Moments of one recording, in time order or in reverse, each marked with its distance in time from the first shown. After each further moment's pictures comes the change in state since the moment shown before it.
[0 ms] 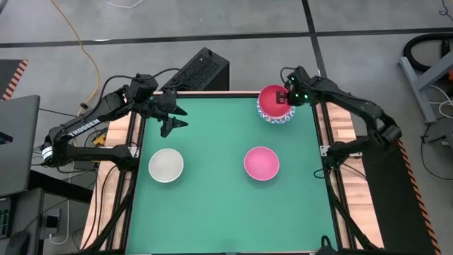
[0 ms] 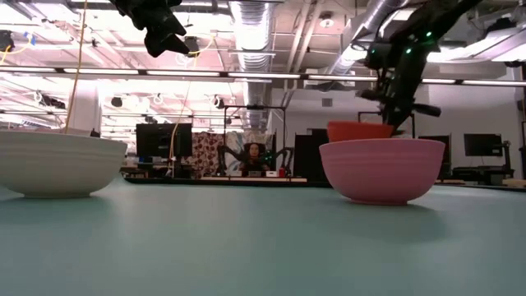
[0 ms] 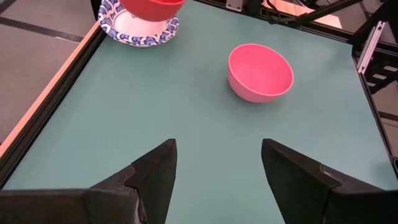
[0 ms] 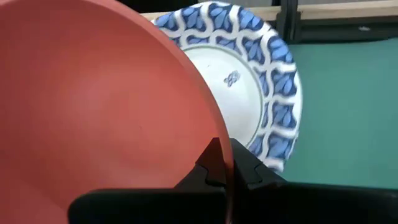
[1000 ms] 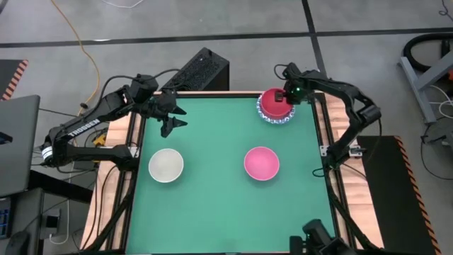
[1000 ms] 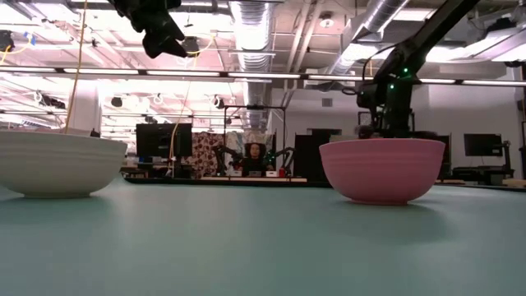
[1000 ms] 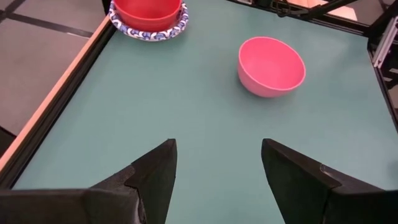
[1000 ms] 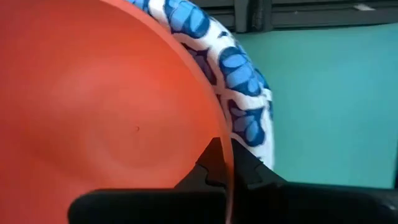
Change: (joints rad) left arm 0.000 0.000 0.000 -0.021 -0.044 0.018; right arm -0.130 0.317 0.095 -0.041 -0.017 -0.078
